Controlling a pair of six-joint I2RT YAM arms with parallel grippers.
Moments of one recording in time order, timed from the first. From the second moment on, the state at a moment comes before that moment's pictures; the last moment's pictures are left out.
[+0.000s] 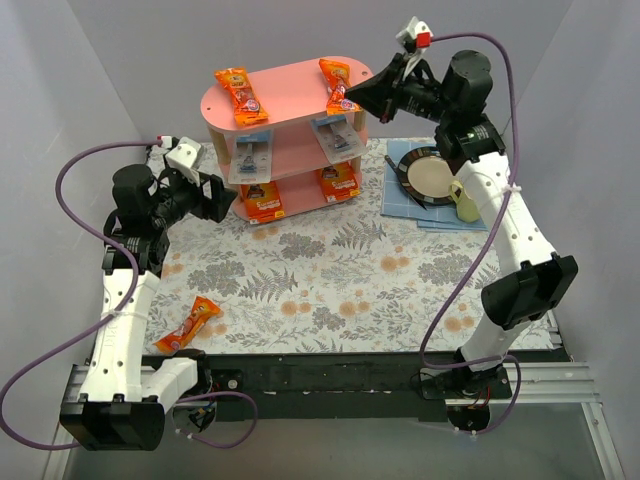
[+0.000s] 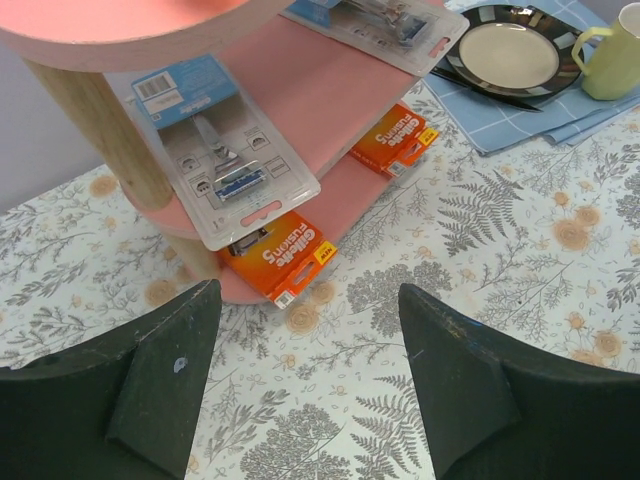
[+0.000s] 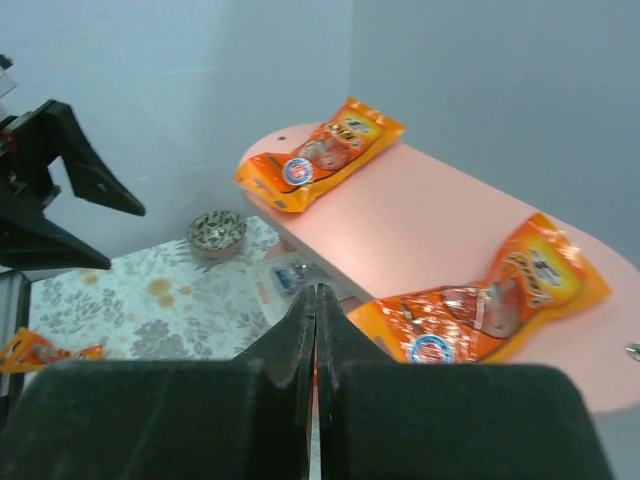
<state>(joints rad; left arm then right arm) -0.01 1.00 1.16 -0.39 0.53 0.16 0.31 1.71 1.95 -0.04 -0.83 0.15</state>
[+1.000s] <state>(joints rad) -0.01 0.93 1.10 -0.38 0.53 0.15 0.31 1.99 2.22 -0.40 -0.72 -0.02</state>
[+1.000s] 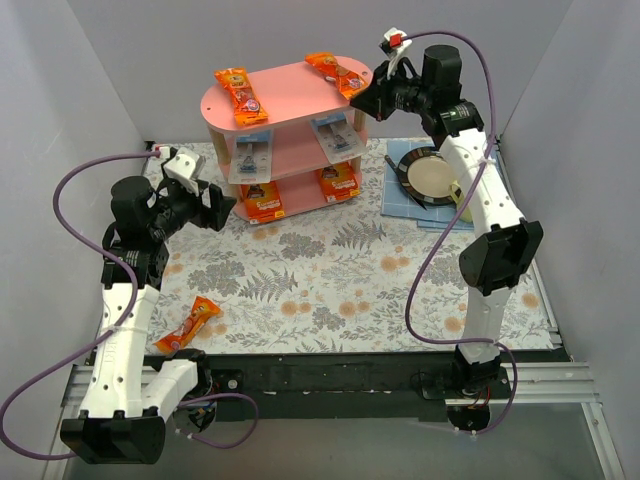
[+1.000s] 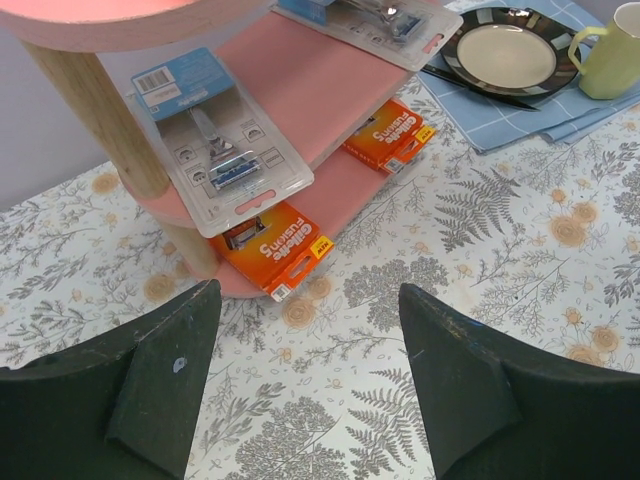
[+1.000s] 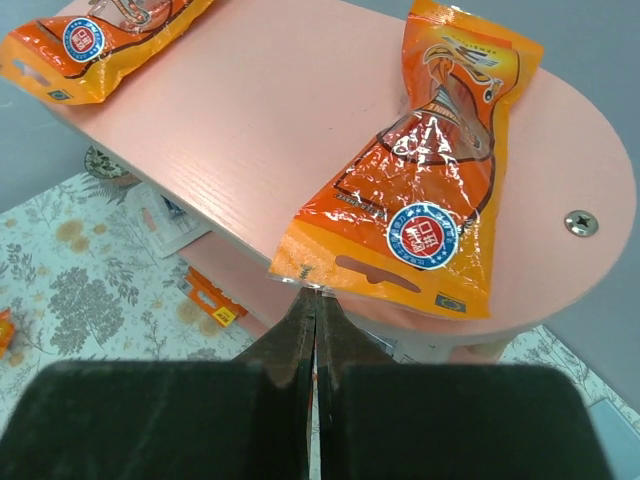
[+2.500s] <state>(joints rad) 0.06 1.39 0.95 -1.03 0.15 0.69 0.38 1.47 1.42 -0.42 -0.81 0.02</state>
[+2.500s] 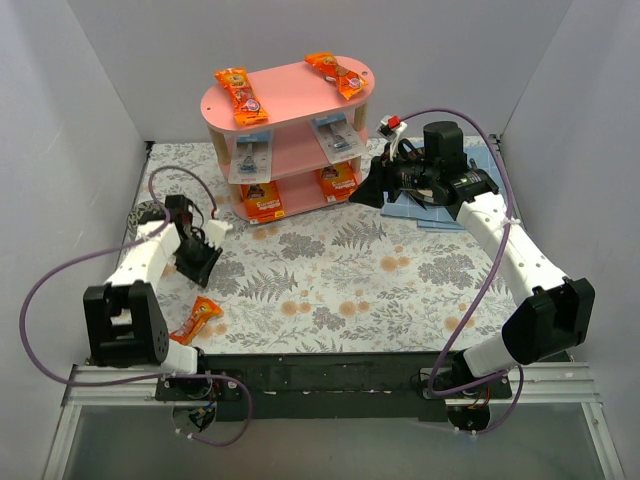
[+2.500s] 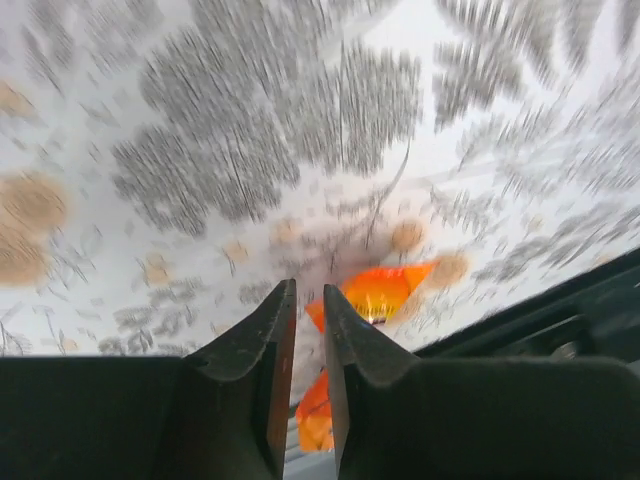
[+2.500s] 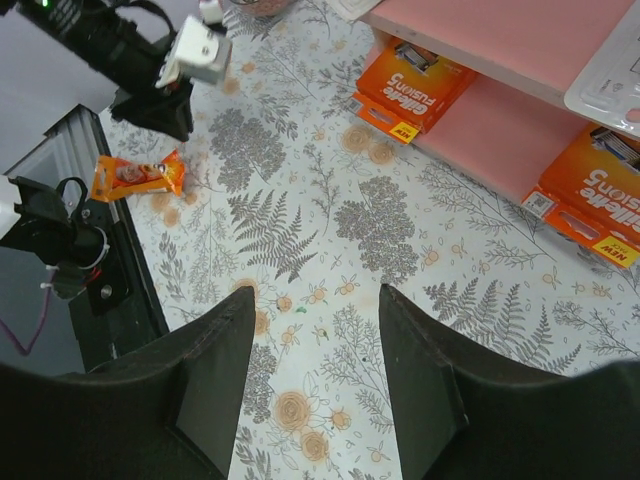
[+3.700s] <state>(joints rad) 0.06 1.44 0.82 -1.02 0.20 0.55 0.37 1.40 1.33 -0.45 -0.73 -0.03</state>
